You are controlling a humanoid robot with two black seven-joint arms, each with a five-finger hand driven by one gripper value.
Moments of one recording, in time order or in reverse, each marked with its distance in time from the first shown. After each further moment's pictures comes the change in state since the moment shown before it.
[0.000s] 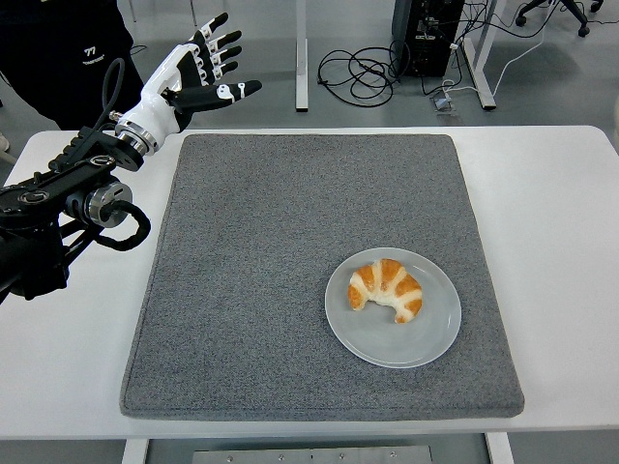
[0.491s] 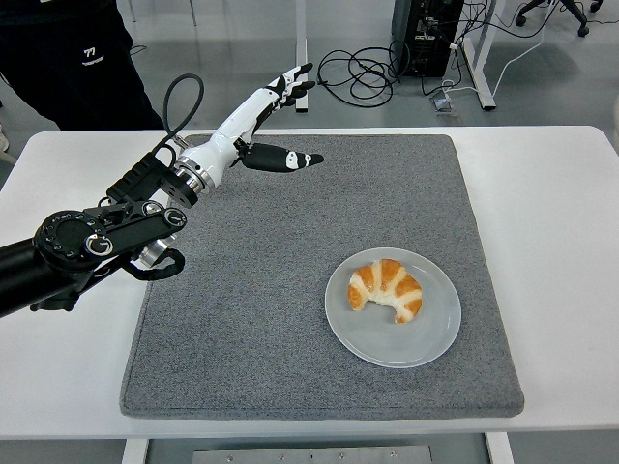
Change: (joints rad) left arm -0.041 -0.012 0.240 -0.229 0.353 0.416 -0.007; right arm 0.000 0.000 0.000 0.000 0.000 0.000 0.000
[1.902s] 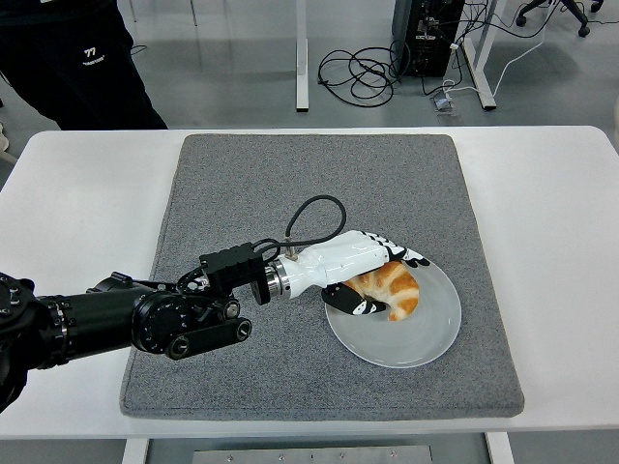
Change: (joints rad) left arm 0.028 -0.245 0.343 0.043 0.582 0.140 -0.009; right arm 0.000 0.000 -0.002 -0.007 0.000 -0.002 0.000
